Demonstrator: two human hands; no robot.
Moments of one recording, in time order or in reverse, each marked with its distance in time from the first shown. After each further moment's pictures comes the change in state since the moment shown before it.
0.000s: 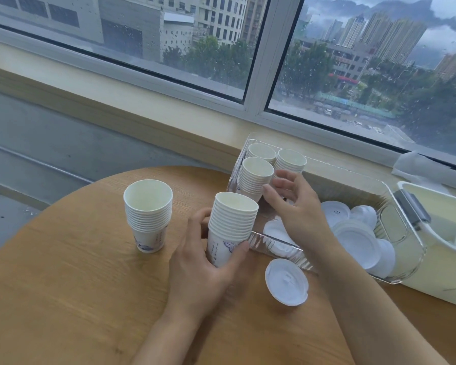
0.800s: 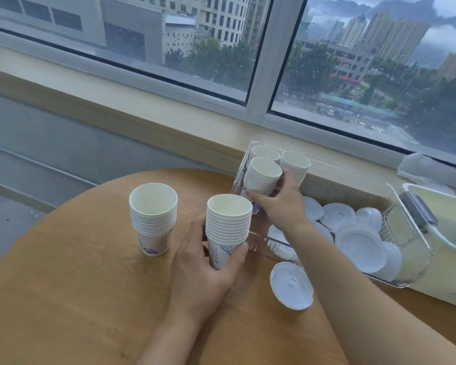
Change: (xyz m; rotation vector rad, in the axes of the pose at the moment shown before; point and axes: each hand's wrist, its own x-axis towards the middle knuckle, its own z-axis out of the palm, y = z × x) left_hand 0.003 -0.006 -0.003 -0.046 -0.003 -0.026; right_hand 0.049 0.033 0.033 -0.061 0.073 -0.010
